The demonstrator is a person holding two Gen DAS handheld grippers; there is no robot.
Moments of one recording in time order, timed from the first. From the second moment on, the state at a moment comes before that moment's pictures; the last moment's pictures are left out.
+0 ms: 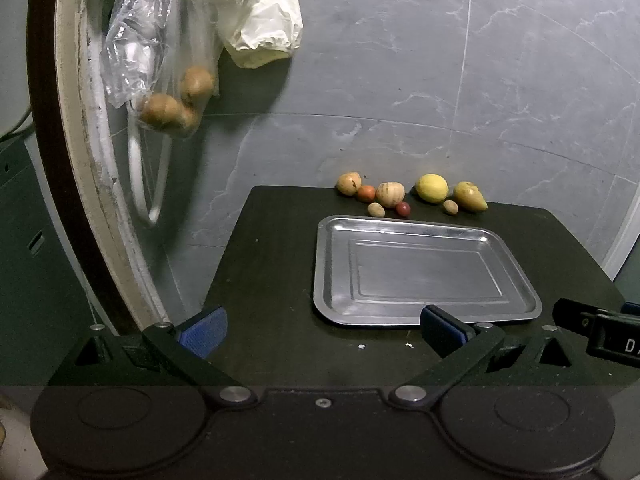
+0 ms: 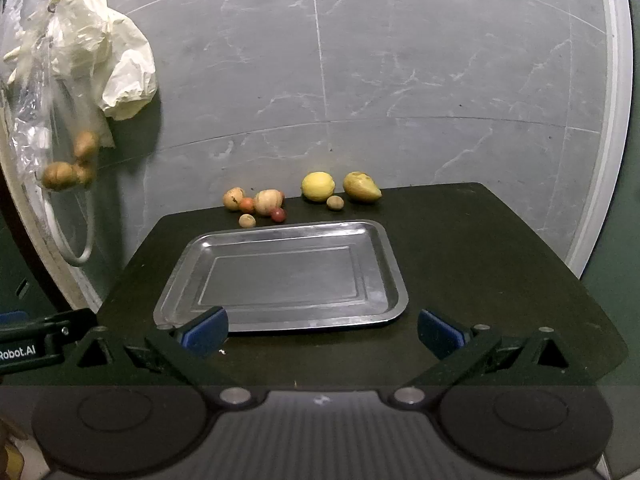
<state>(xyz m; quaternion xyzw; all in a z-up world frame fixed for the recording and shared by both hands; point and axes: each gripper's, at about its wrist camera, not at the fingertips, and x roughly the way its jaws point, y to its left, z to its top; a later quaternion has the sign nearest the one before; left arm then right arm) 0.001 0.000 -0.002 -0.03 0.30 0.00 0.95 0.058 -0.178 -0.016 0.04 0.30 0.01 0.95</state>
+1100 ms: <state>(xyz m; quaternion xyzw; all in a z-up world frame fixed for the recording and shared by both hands) 0.010 -0.006 -0.012 -0.02 0.32 0.00 0.95 0.065 -0.175 -0.019 0.05 0.32 0.00 0.95</state>
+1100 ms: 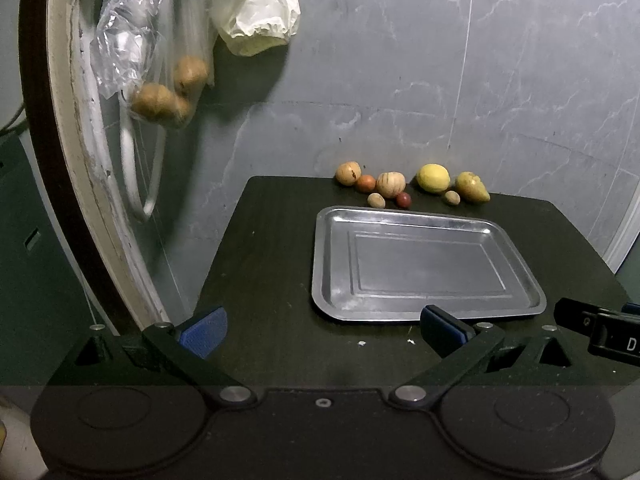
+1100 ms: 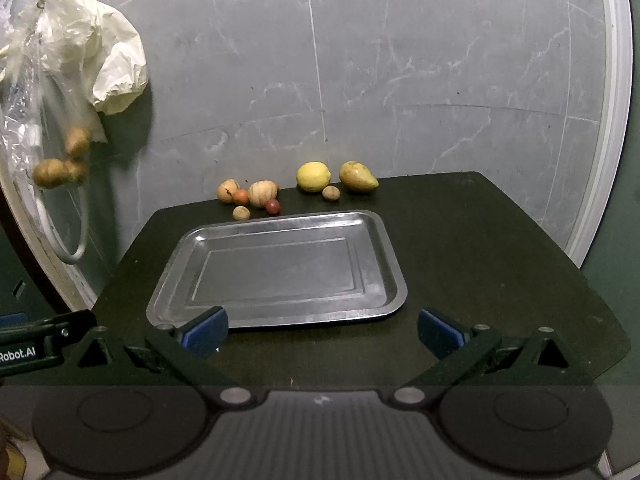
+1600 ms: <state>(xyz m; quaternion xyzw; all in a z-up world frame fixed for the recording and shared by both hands) 0.029 -0.015 -0.017 -0.02 0.34 0.02 0.94 0.082 -0.185 -0.024 0.05 0.34 0.02 0.94</state>
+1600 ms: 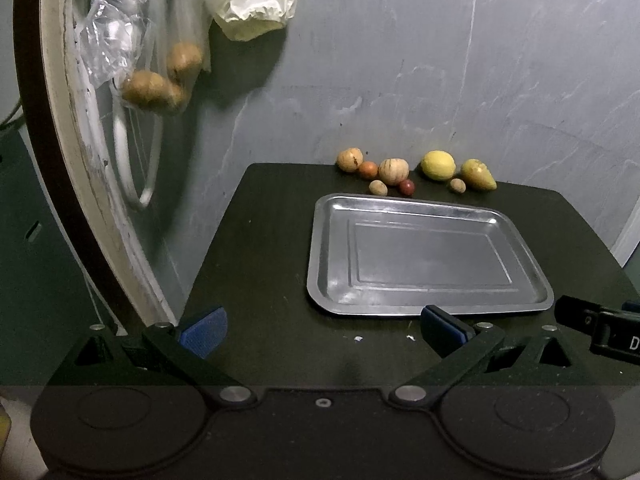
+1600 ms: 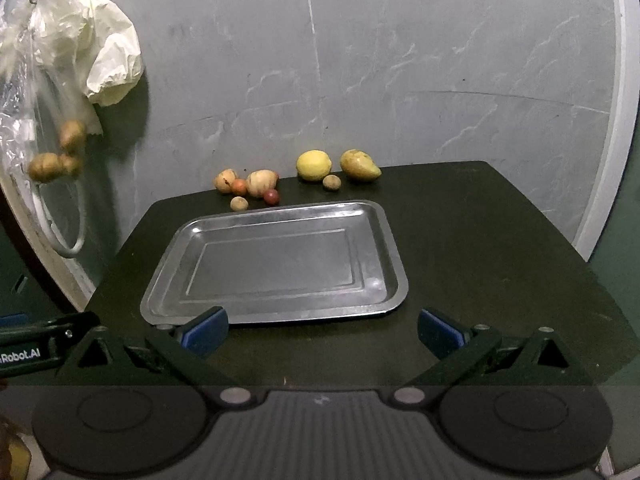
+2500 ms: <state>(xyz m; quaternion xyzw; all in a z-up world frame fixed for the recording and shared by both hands) 0.137 -0.074 -0.025 -0.07 0.39 0.13 0.91 0.194 -0.248 -0.039 0.01 0.36 0.15 0.92</state>
